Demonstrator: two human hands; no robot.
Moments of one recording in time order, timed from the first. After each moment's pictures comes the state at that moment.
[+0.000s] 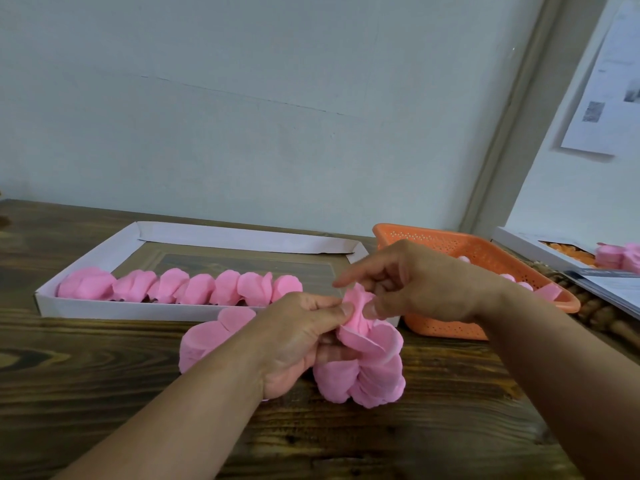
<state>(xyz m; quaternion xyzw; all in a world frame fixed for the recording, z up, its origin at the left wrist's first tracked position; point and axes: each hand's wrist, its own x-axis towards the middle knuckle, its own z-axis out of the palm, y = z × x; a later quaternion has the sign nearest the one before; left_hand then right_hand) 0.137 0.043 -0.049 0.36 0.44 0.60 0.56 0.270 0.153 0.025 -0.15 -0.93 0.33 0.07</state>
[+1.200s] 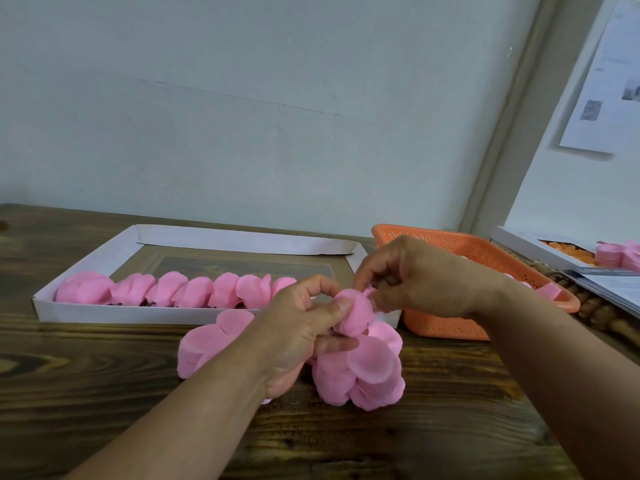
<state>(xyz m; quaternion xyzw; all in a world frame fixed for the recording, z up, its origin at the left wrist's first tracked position) 0.138 0.047 -0.052 0.40 0.42 0.65 0.50 0.271 0.152 0.032 -0.16 -0.94 0.28 0.09</state>
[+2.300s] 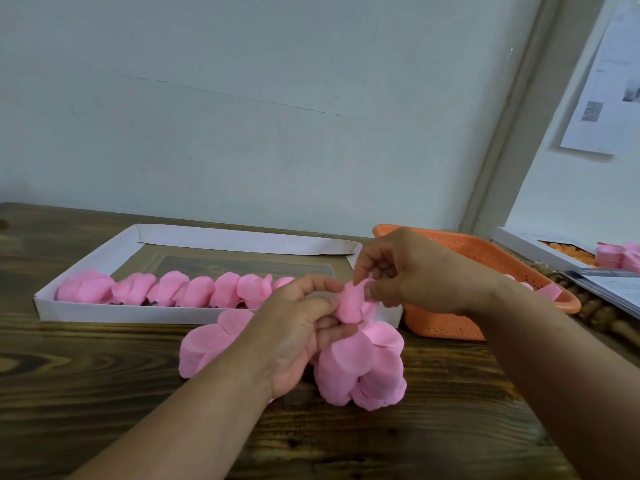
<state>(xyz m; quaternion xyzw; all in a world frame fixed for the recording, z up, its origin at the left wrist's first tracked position) 0.138 0.048 -0.050 0.31 0.39 0.70 0.51 0.264 0.145 0.034 -0.20 -0.94 0.23 0.12</state>
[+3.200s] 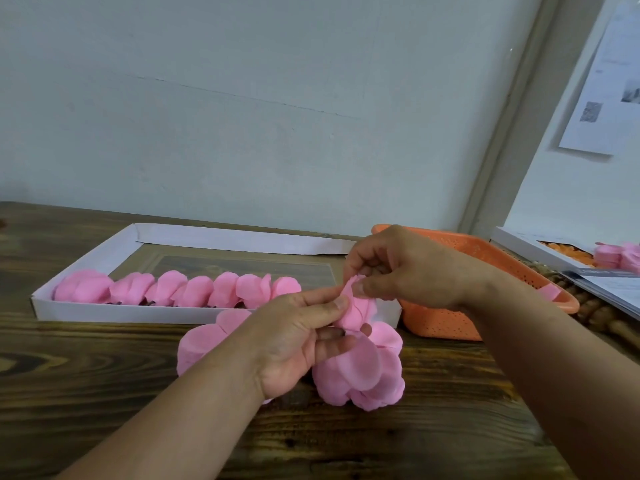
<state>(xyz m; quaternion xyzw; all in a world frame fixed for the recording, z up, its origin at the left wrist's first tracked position) 0.136 0.043 -0.045 0.31 0.37 0.64 0.60 0.259 0.148 0.036 -0.17 -0.93 0.29 0.11</state>
